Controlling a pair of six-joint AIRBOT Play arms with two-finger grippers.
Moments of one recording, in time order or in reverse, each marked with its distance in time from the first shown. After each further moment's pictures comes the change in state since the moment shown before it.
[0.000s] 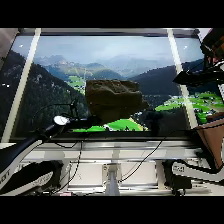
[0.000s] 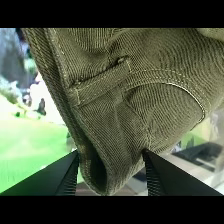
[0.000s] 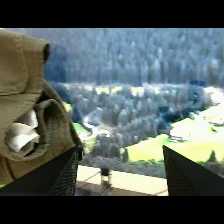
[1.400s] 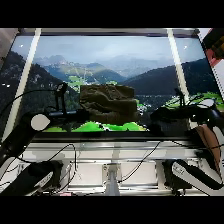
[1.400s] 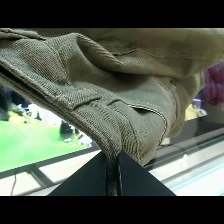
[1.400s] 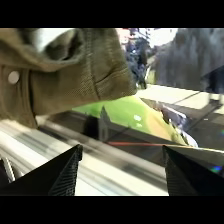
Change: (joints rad) left arm -0.014 0.419 0.233 0.735 -0.343 -0.576; right arm 0.008 0.225 -0.734 0.362 -0.006 -0.158
